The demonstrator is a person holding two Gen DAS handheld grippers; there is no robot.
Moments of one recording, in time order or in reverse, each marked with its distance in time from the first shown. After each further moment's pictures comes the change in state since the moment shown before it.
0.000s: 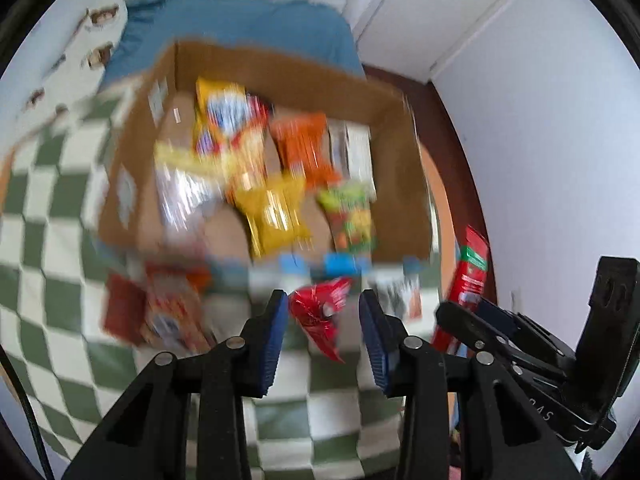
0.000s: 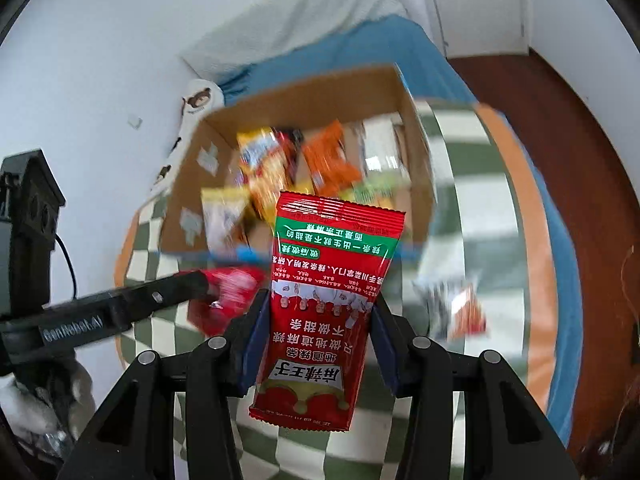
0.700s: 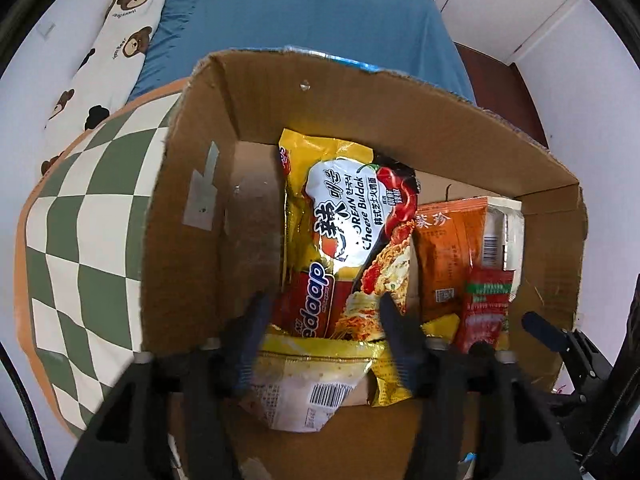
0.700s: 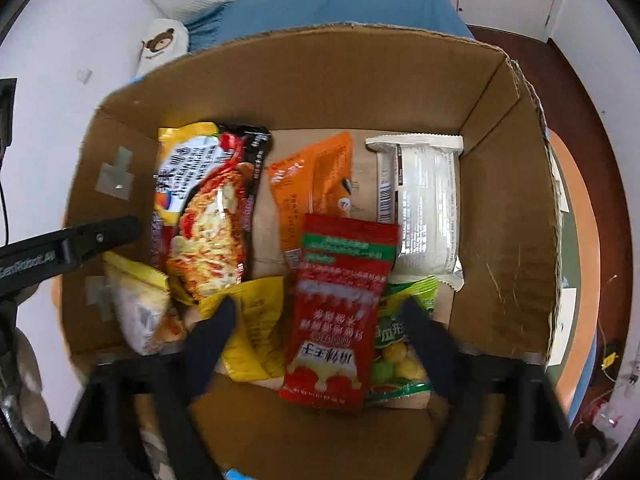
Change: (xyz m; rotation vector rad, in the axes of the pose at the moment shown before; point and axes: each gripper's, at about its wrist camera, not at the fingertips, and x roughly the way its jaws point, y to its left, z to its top) left arm 0.117 0.095 0.141 -0.064 0.165 0.246; right arm 0.194 0.007 0.125 -0.055 0.255 -0.141
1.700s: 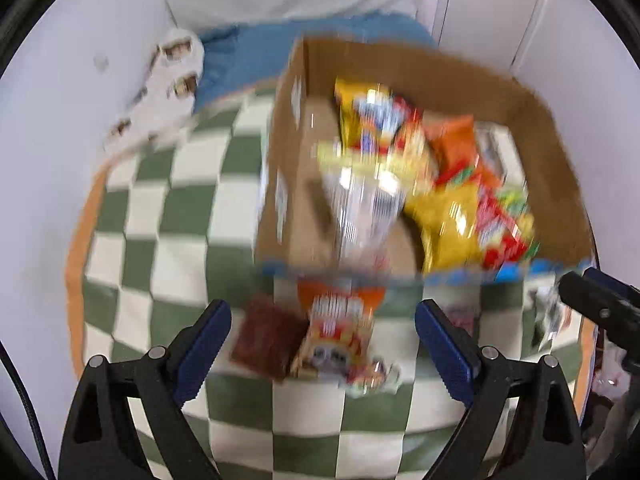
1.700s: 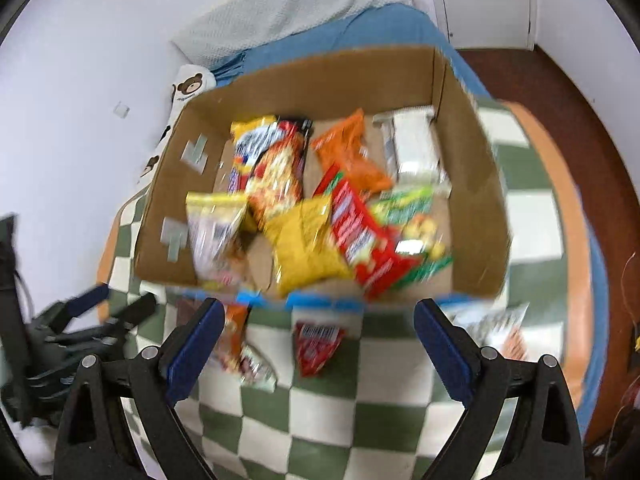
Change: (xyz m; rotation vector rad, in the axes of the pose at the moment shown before) left arm -0.053 0.038 -0.179 0.060 -0.201 0.147; right arm -0.085 0.008 -0.136 0.065 -0.180 0.123
